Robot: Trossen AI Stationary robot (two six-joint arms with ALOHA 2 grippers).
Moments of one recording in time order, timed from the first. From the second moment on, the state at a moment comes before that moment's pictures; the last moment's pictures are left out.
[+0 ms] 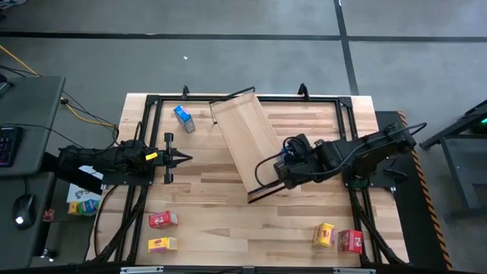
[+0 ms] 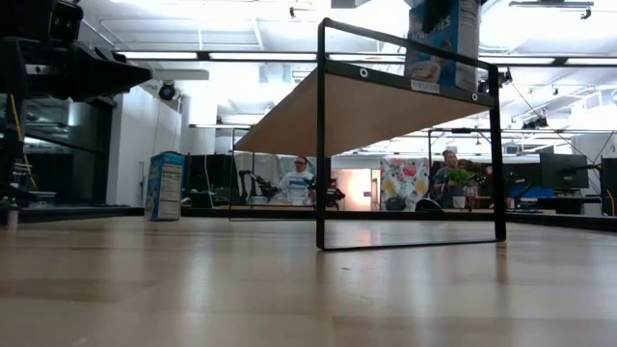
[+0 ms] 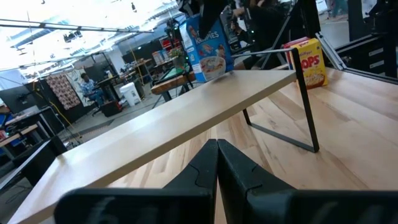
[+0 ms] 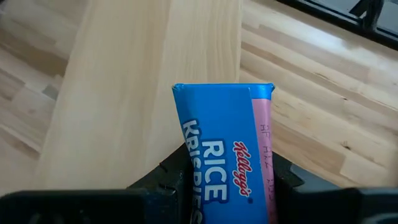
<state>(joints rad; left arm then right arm) -0.05 0.01 0.01 0.02 -0.07 0.40 0.35 1.58 1.64 -1.44 0.60 1.36</state>
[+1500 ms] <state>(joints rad) -0.05 0.01 0.01 0.02 -0.07 0.40 0.35 1.59 1.64 -1.37 0.55 1.30</state>
